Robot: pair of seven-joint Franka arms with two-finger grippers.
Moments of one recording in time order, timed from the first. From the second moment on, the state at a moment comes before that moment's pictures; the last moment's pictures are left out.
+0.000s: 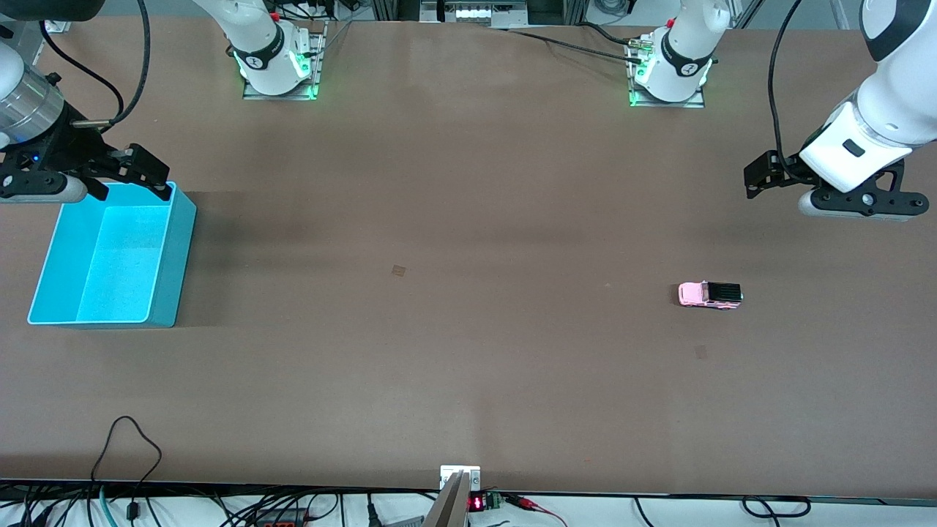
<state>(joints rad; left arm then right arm) -0.04 0.01 -0.08 -1.67 0.05 1.62 -0.05 0.02 -0.01 0.08 -1.66 0.00 1.73 0.10</state>
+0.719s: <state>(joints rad) -0.04 0.02 -0.08 -1.67 0.05 1.59 -0.05 0.02 -0.01 0.08 -1.66 0.00 1.73 0.10</state>
